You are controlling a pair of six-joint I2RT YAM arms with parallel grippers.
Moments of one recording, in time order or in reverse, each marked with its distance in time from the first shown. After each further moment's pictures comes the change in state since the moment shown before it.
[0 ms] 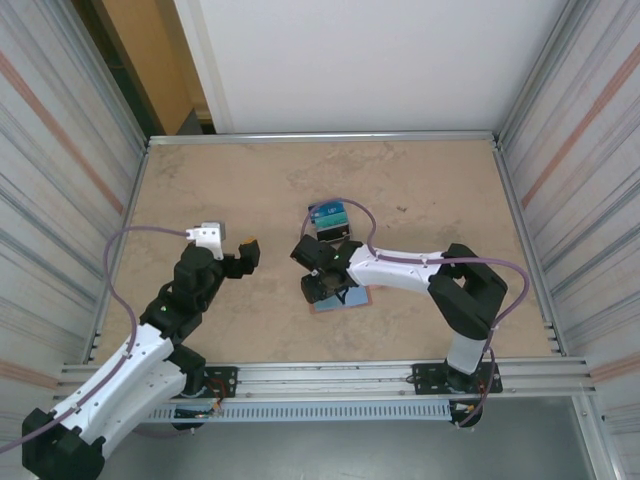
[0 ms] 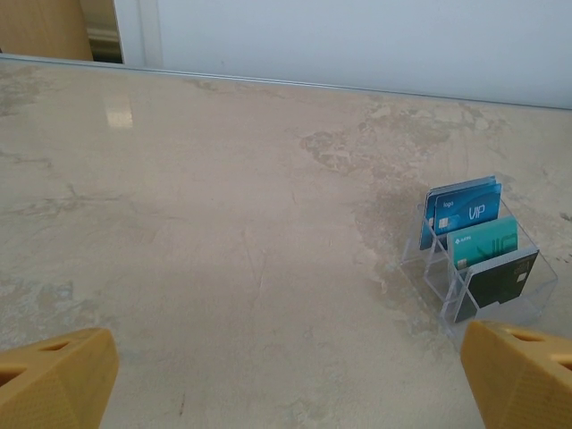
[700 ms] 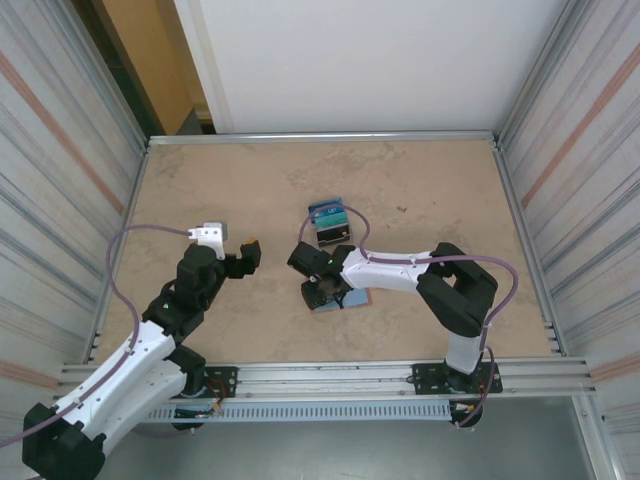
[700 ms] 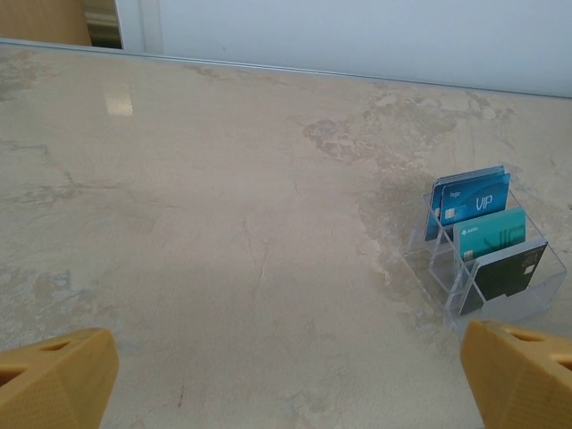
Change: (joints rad) left arm 0.000 0.027 0.000 0.000 0.001 -0.011; right arm 0.021 0.049 0.000 -0.014 0.019 0.009
